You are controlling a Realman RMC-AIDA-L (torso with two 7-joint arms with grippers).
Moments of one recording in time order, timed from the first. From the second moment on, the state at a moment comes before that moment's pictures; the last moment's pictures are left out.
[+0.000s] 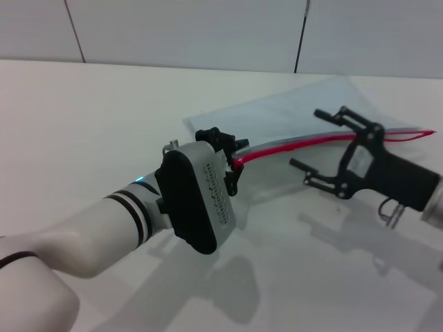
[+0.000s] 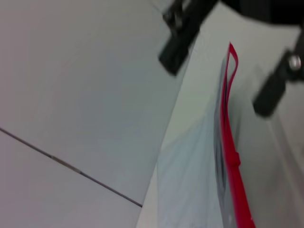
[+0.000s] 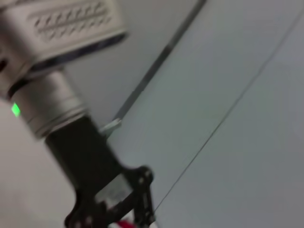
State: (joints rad) left arm -0.27 -2.03 2.21 1.14 2.78 -0.12 -2.27; right arm 0.66 2.03 -0.06 -0.08 -2.20 -1.43 -0.02
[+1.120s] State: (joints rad) left arm -0.26 -2.03 2.22 1.14 2.78 -0.12 -2.27; right arm 0.69 2.03 -0.01 0.09 -2.19 -1.18 -0.40
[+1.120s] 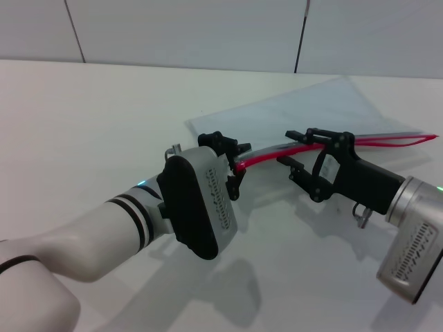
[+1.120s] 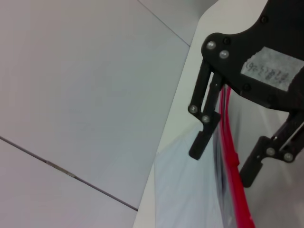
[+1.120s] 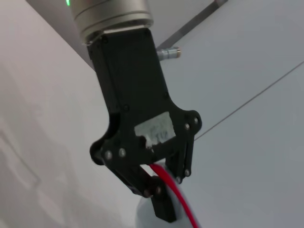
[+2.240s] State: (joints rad) left arm -0.27 -2.03 2.22 1.13 2.78 -0.13 -2.27; right arm 0.70 2.03 -0.01 0.11 -2.20 -1.17 -0.42
